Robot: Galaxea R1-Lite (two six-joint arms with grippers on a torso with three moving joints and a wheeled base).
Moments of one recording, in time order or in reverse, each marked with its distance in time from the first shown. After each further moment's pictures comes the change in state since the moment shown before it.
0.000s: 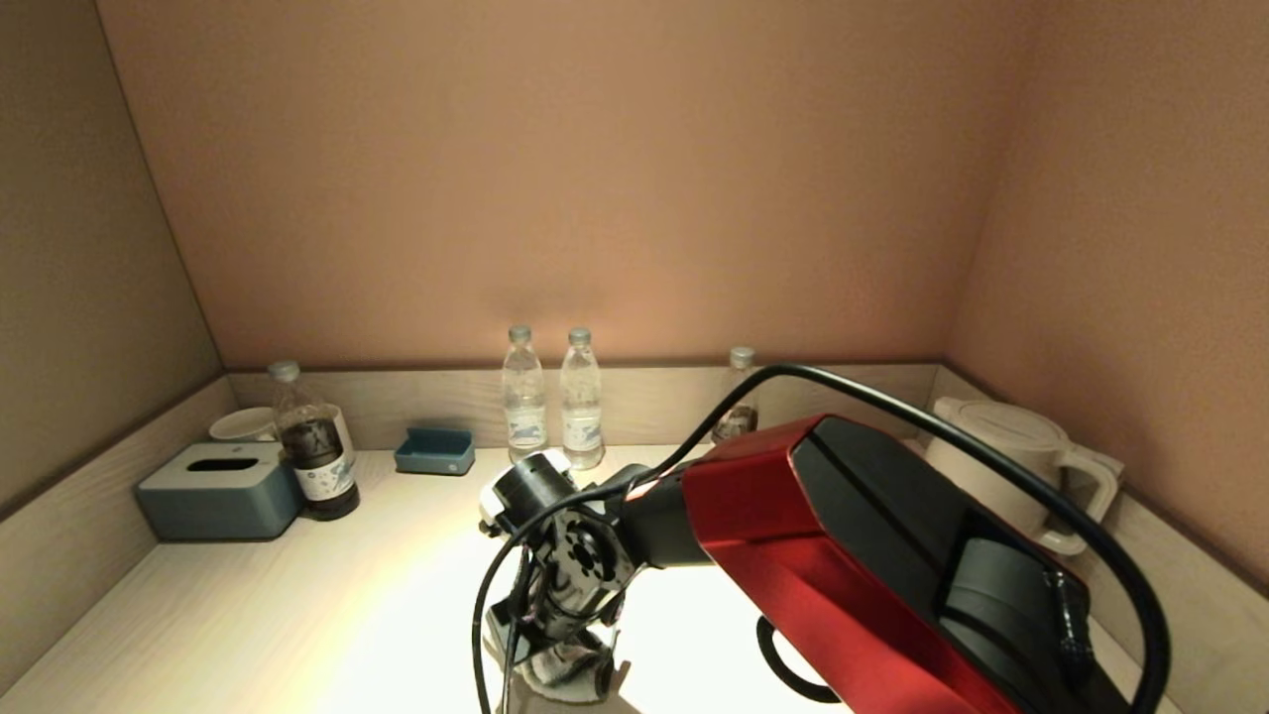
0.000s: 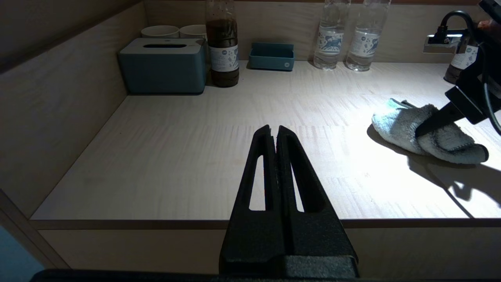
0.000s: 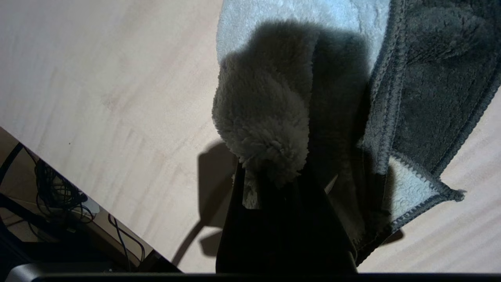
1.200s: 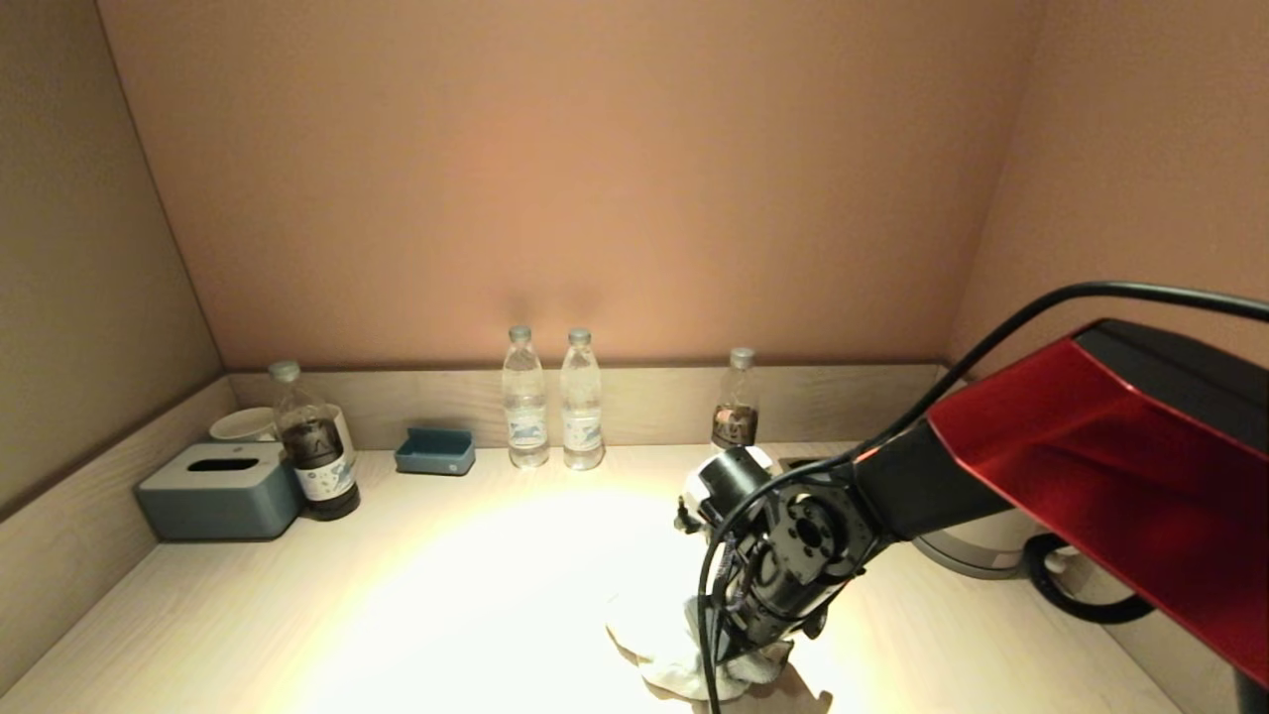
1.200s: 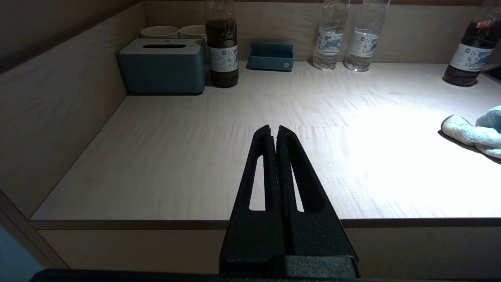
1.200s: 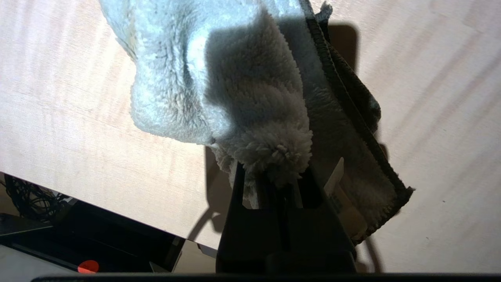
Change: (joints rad) left arm -0.001 0.000 -0.001 0.000 0.000 0.000; right arm -0.302 -0.346 0.628 -0.114 -0.074 -0.057
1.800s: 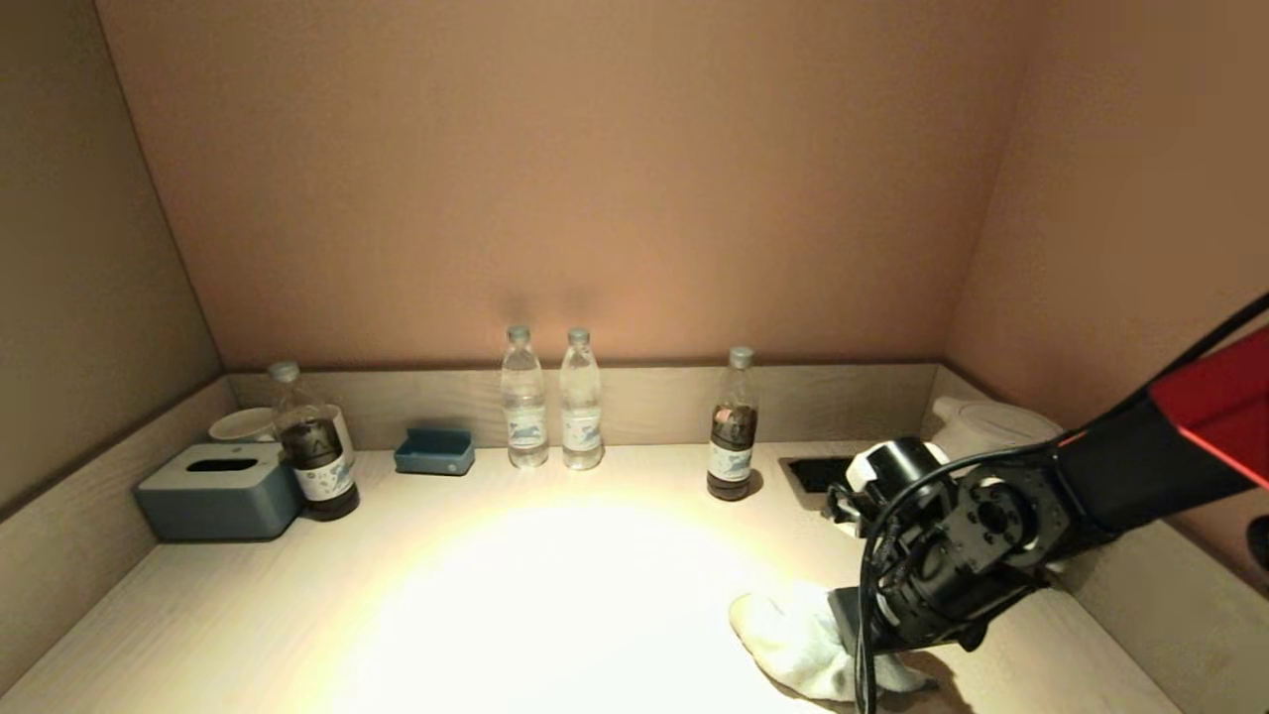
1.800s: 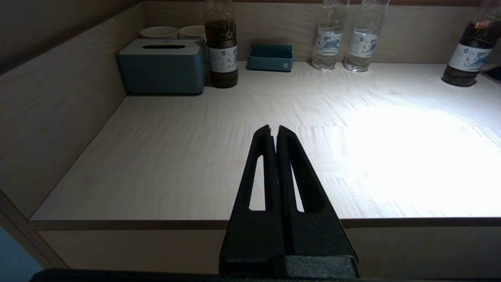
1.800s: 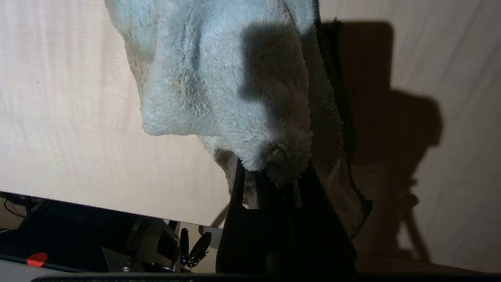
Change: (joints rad) left arm 0.000 0.000 0.000 0.000 0.000 0.000; right arm -0.310 -0.176 0.249 -0.043 0.025 -0.091
